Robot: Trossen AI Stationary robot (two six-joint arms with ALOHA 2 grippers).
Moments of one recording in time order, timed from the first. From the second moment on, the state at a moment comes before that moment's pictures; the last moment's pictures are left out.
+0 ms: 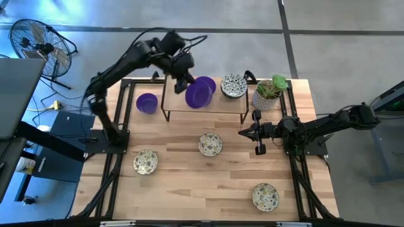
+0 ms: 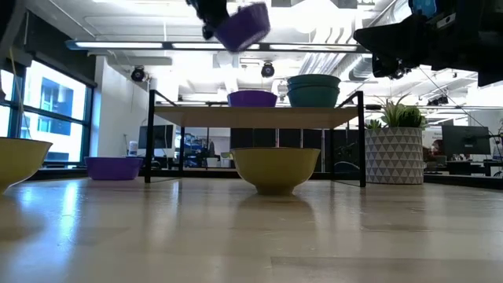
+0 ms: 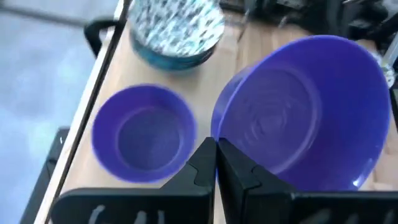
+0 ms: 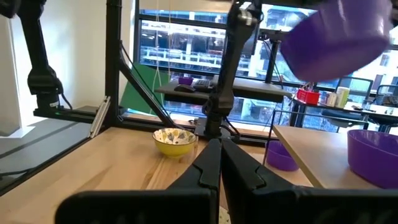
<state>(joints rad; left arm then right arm) 0.54 1.71 2.05 -1.18 0.36 0.24 0.03 0.96 0.12 0.98 -0.06 -0.11</state>
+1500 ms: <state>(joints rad) 0.67 2.05 2.33 -1.28 0.27 0.34 0.03 0.96 0.12 0.98 -0.08 -0.11</state>
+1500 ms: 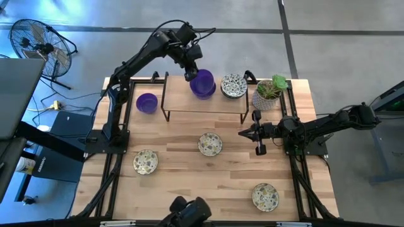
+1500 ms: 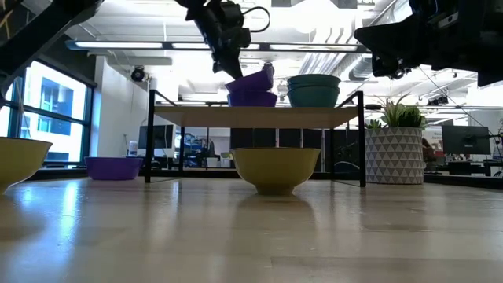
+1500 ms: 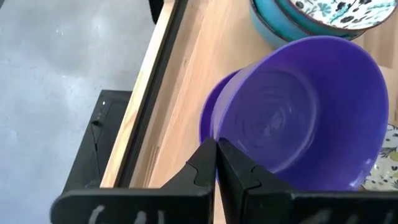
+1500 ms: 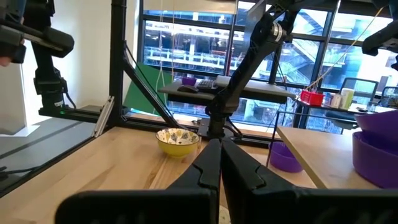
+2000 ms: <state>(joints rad) 0.66 2.10 2.31 -1.27 0.25 0.34 0.03 0.96 0.12 0.98 -0.08 -0.11</state>
